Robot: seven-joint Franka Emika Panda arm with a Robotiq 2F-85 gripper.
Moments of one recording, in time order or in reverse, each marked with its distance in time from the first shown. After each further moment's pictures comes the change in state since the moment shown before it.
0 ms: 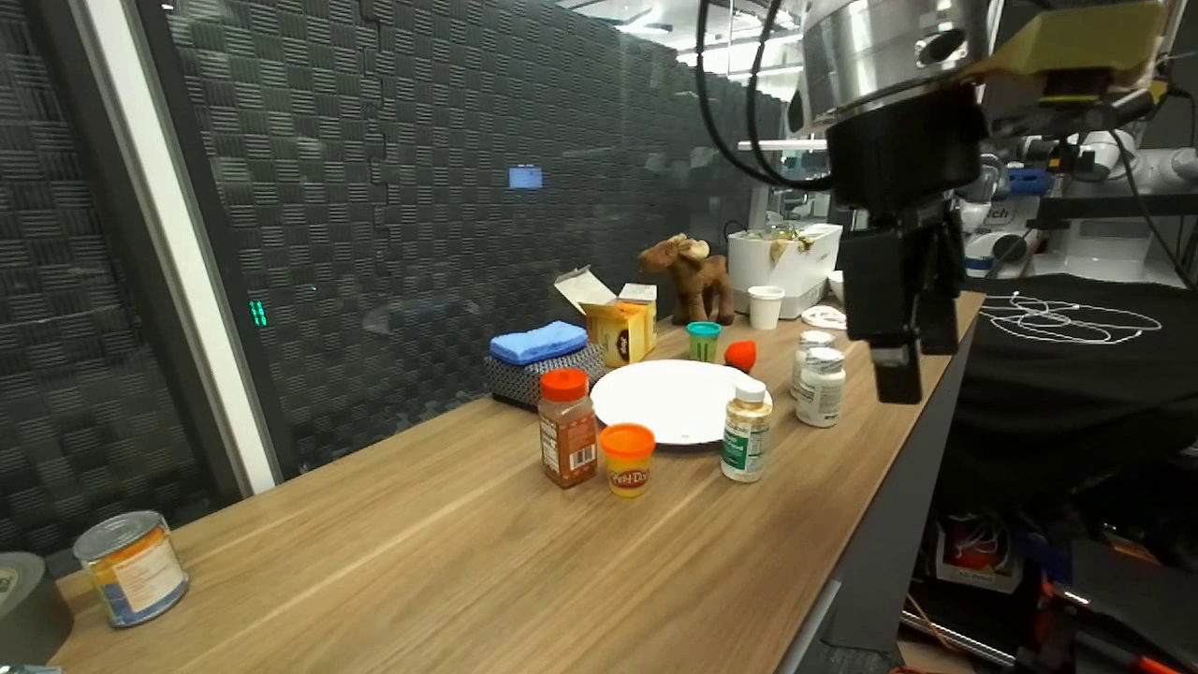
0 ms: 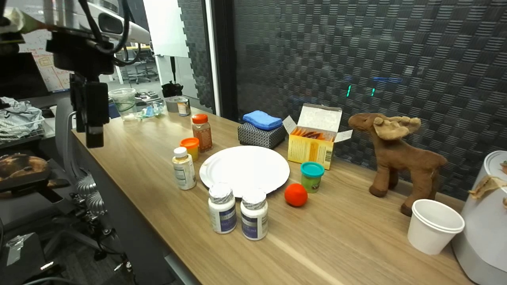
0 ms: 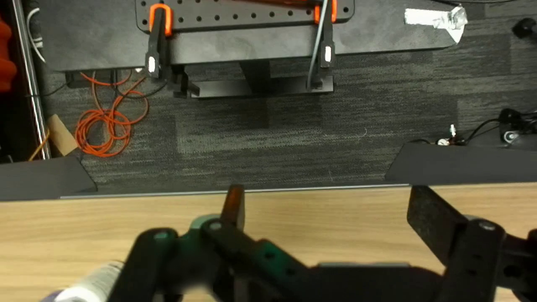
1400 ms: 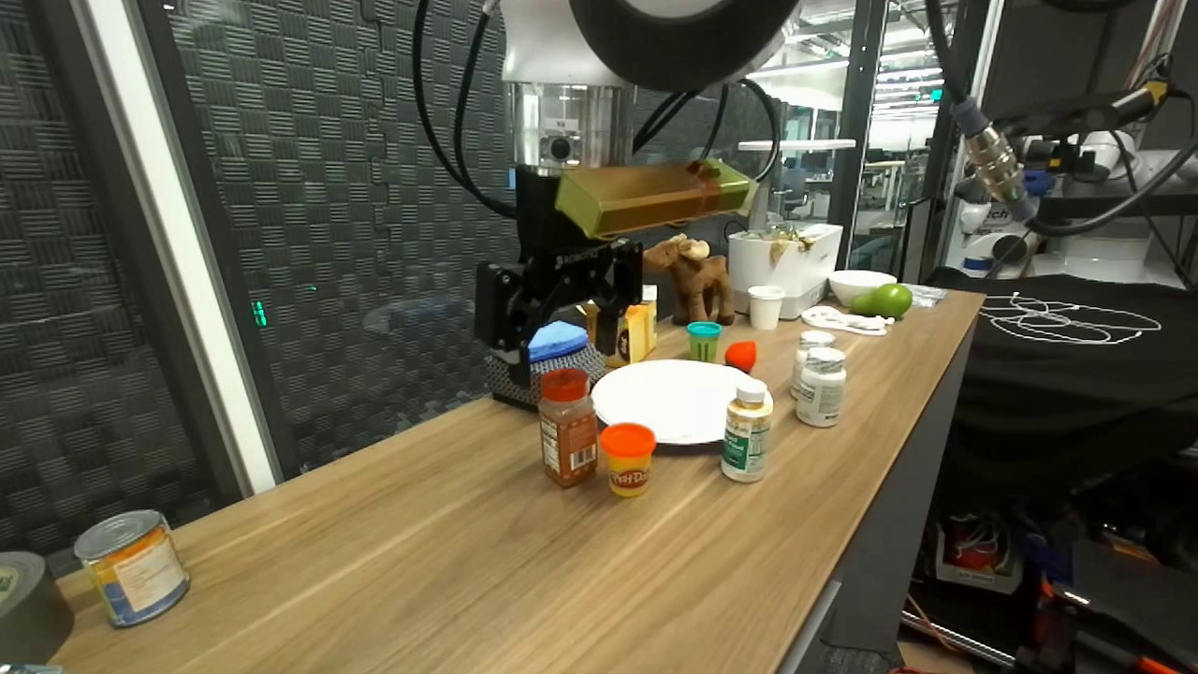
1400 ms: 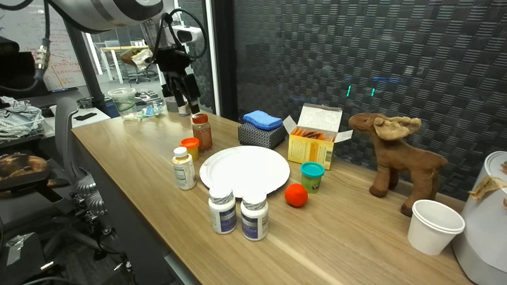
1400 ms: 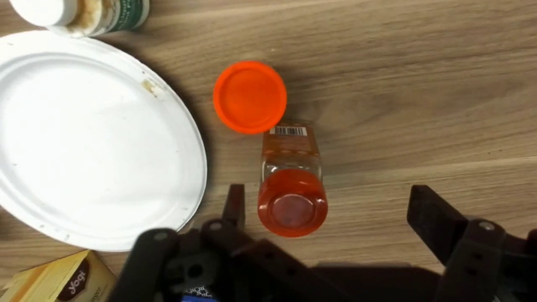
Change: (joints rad) arm 0.102 0.527 0.000 0.437 -0.246 0.460 0.331
